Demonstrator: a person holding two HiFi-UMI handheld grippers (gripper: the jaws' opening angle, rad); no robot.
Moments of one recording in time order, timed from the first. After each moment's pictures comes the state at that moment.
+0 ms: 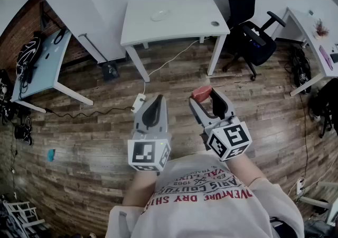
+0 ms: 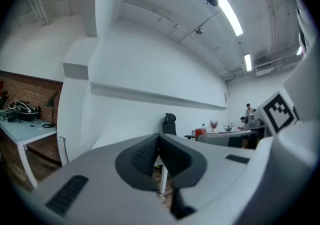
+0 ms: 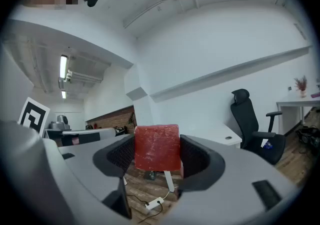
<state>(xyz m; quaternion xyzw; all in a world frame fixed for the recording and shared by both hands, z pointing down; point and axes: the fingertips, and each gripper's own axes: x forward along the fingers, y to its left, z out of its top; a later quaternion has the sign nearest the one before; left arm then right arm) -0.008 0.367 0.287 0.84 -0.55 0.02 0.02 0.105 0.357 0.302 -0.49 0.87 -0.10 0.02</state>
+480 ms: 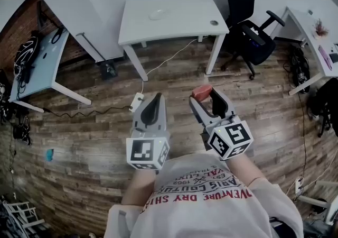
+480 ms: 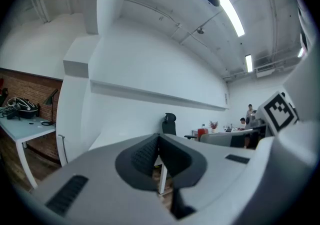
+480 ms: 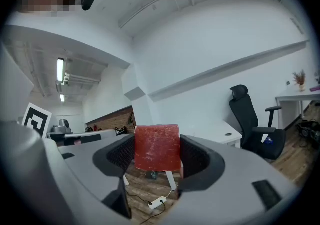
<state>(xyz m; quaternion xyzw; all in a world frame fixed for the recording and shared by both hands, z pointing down) -0.008 0.354 0.289 0.84 -0.55 0.01 0.03 0.110 0.347 0.304 -0.49 0.86 -0.12 0.03</state>
